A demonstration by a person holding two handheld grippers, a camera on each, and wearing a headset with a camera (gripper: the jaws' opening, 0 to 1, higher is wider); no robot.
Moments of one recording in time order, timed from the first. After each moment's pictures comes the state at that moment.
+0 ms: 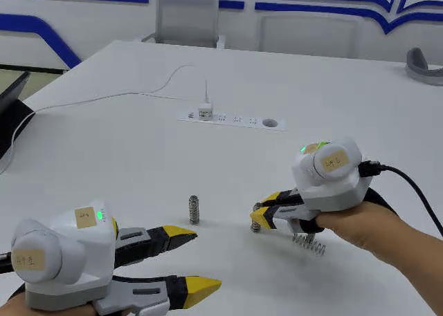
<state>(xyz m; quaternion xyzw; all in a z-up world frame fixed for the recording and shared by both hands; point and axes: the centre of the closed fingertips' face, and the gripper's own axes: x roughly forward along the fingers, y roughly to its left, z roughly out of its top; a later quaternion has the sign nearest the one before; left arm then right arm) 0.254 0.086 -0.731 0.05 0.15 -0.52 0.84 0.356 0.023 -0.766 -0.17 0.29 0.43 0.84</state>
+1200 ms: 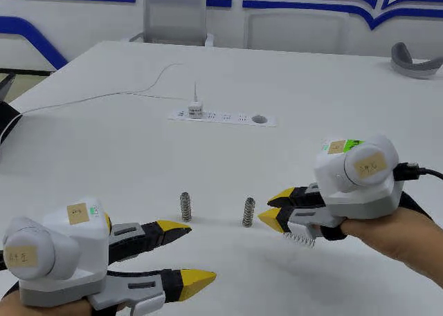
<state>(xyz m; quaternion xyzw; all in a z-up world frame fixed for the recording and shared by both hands) 0.254 0.083 -0.727 0.06 0.14 -0.52 0.84 0.317 -0.004 -0.736 -0.17 0.26 0.43 0.85</state>
